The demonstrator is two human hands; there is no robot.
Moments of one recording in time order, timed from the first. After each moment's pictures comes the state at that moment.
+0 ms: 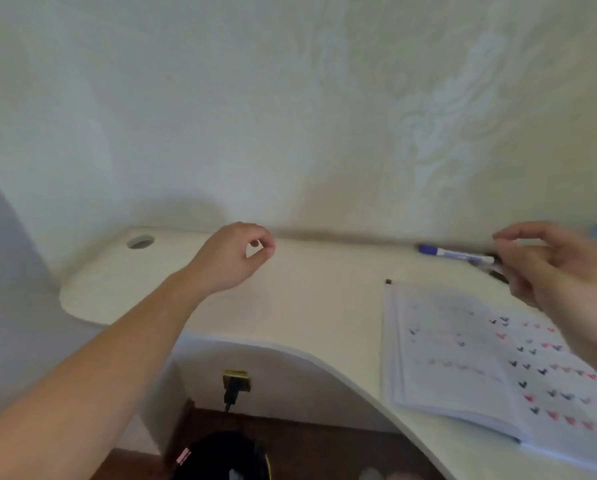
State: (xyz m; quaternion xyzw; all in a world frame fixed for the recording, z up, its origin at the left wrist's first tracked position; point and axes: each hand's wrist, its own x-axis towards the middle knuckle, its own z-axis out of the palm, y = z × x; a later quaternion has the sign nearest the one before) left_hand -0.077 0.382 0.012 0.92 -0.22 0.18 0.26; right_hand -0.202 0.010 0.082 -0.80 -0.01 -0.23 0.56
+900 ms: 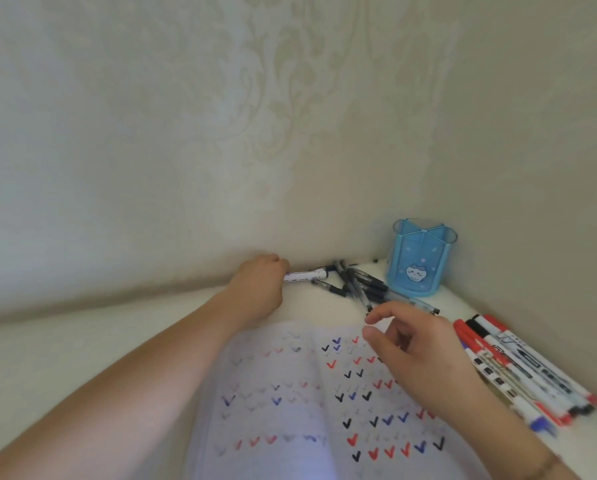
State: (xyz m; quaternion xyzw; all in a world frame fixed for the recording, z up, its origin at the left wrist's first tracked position) left_hand 0.005 0.067 -0.003 0.93 -0.35 0.12 0.06; right_hand -0.215 -0.099 0.016 -0.92 0.08 -0.21 0.33
